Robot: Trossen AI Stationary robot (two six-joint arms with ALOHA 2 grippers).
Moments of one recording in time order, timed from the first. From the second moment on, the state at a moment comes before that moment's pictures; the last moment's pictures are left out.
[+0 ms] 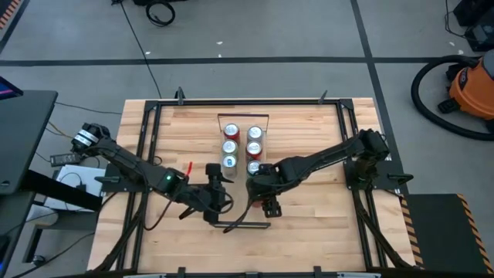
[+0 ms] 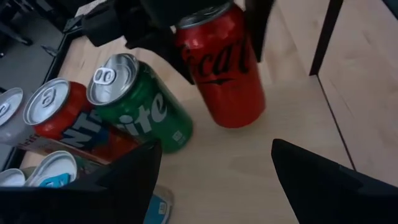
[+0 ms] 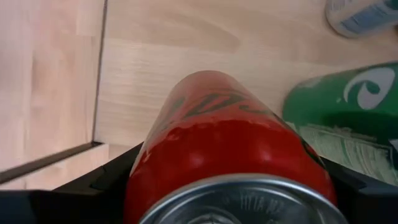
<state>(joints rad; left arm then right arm) -0.47 1.42 0.99 -0.28 -0.54 -0.04 0.27 1.88 1.60 -0.96 0.02 0.18</state>
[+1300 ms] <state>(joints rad) -0.46 1.42 0.99 -0.26 -0.54 0.02 0.27 1.89 1.60 -0.91 0.06 0.51</state>
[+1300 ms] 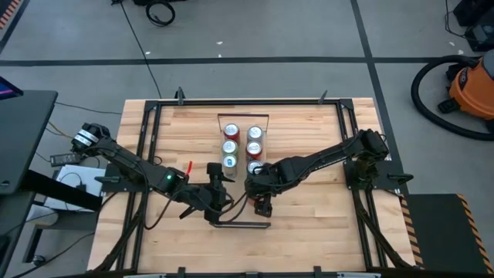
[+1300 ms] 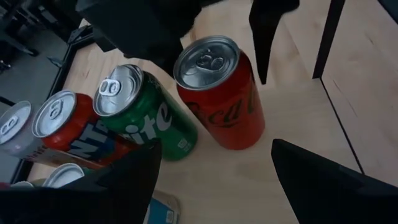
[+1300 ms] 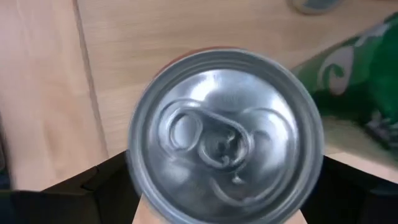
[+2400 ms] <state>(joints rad) -0.49 1.17 0.87 -0.15 -0.53 0.11 0.30 1.51 1.34 -0.76 0.35 0.39</state>
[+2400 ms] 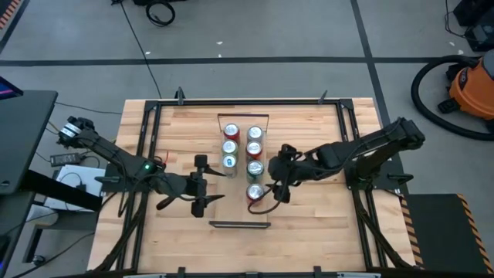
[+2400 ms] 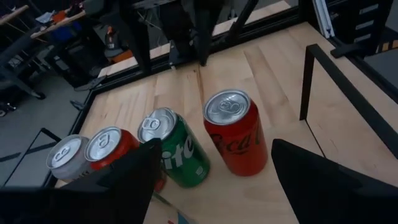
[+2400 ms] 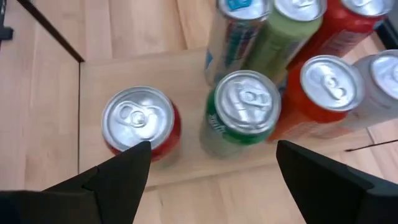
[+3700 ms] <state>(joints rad) -0.33 0.68 0.21 0.62 -0.56 0.09 0.10 0.57 0.42 -0.06 0.39 0.18</state>
